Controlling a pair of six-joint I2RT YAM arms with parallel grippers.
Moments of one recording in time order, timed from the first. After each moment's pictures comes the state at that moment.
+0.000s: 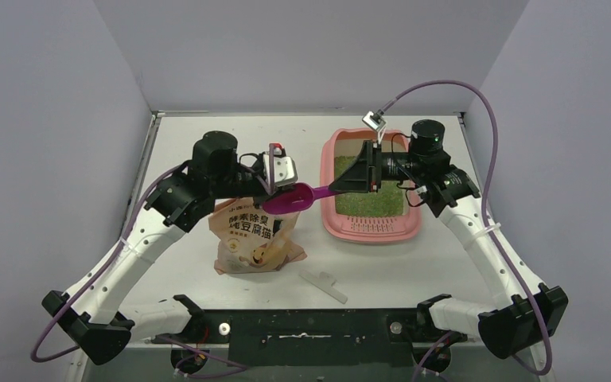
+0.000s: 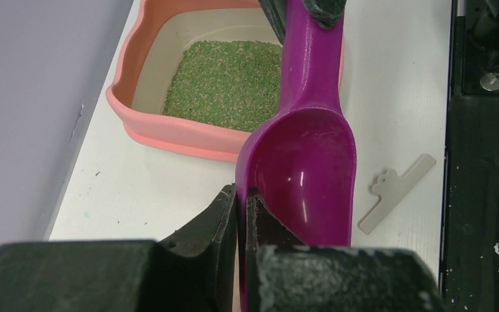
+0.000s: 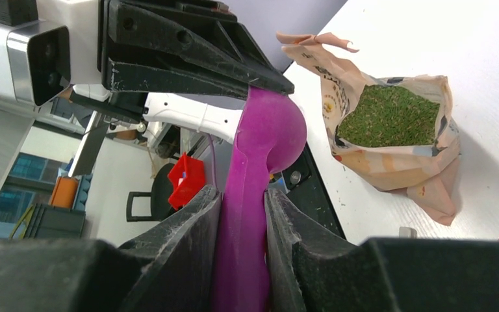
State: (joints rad) left arm -0.67 1.17 1.35 -0.61 0.53 0.50; right arm 0.37 1.21 1.22 -0.29 -1.11 0.68
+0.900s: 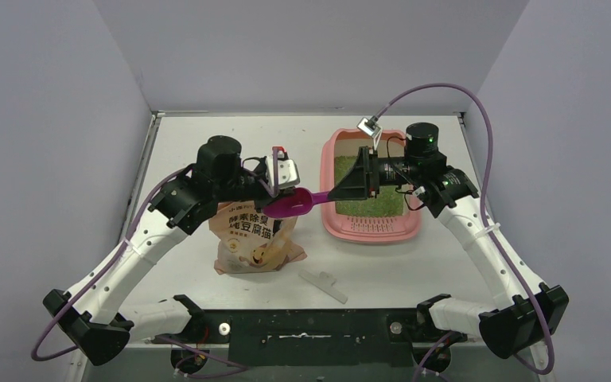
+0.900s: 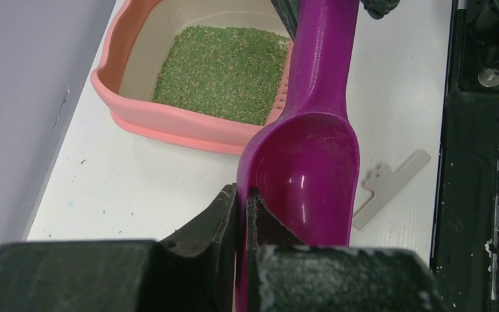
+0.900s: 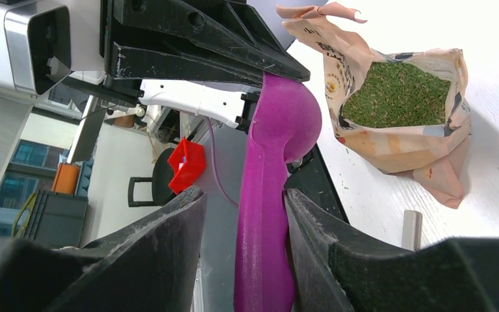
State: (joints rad) left arm -0.68 1.17 1.32 -0.61 0.50 0.49; right arm 0.39 1.21 1.23 -0.41 -1.12 0.60
